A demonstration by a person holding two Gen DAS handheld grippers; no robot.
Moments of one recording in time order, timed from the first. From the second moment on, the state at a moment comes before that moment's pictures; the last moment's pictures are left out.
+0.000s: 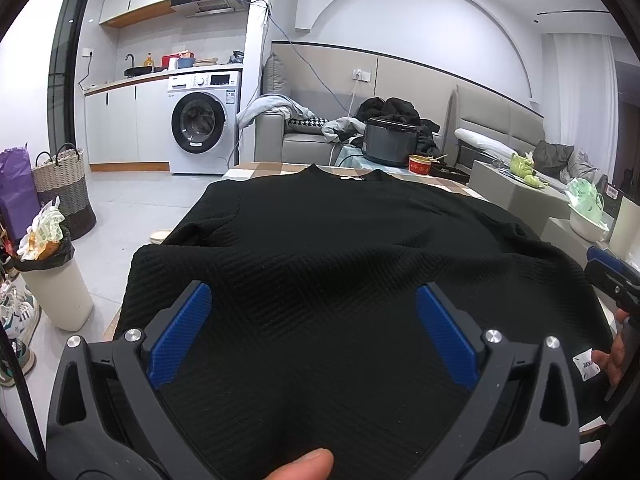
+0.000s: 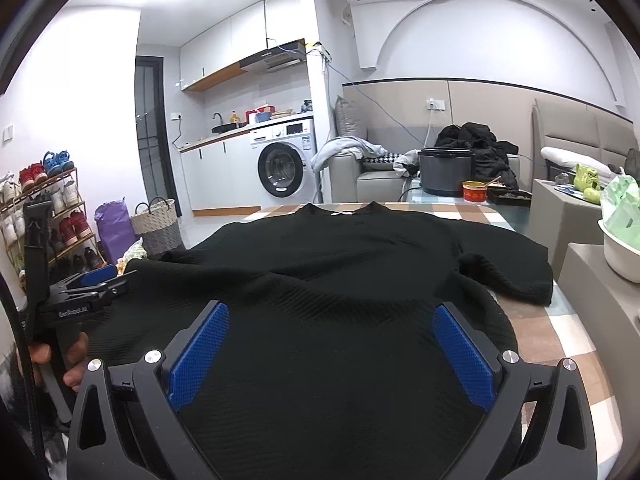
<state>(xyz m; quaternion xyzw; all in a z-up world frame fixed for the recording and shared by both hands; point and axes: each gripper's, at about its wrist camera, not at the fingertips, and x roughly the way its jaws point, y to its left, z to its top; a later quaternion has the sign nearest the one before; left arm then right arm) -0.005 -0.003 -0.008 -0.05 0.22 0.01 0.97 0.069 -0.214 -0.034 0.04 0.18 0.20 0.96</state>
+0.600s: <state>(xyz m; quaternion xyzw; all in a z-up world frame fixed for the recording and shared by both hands) -0.006 0.000 -0.008 -0.05 0.22 0.02 0.98 0.065 -0.209 -0.041 0.03 0.18 0.20 0.96</state>
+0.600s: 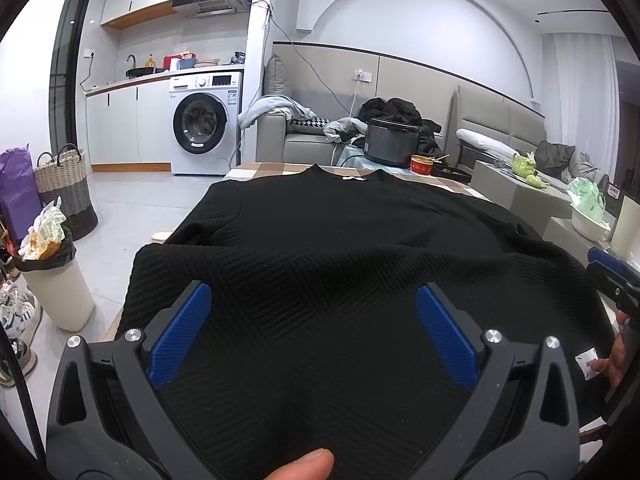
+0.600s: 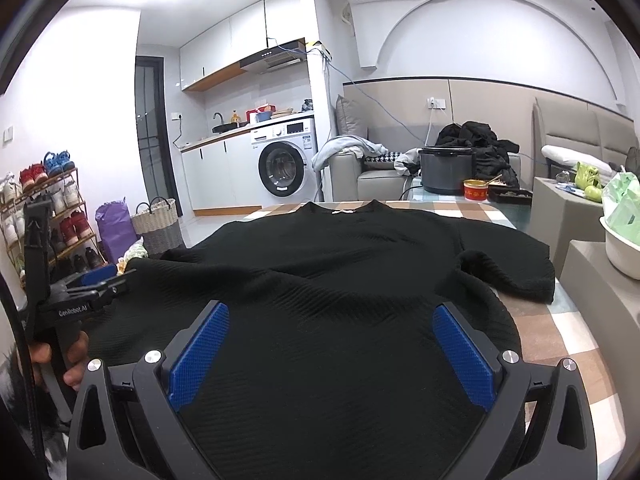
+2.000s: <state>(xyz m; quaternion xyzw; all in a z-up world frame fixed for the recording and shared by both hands) 0.006 0.012 -0.017 -0.06 0.22 0.02 0.97 0.076 -0.200 -0.067 0.00 0.21 0.19 0.96</state>
